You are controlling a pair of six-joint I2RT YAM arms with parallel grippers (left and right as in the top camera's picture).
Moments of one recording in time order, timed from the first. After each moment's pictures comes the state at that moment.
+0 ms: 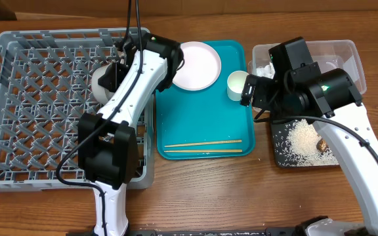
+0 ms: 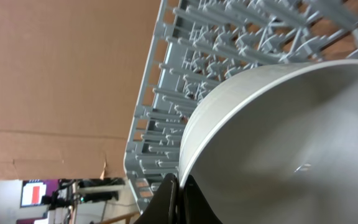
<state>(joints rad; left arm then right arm) -0.35 2.13 1.89 -1.69 -1.12 -0.79 0.36 1.49 1.57 -1.21 -0.03 0.59</state>
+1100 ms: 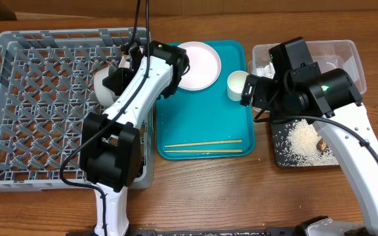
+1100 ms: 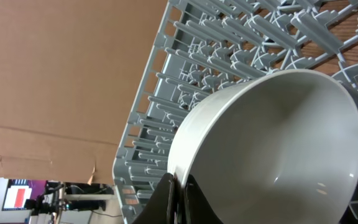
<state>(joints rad) -0.38 2.12 1.81 -1.59 -1.17 -0.86 0.36 1.49 1.57 -1.21 -0.03 0.59</state>
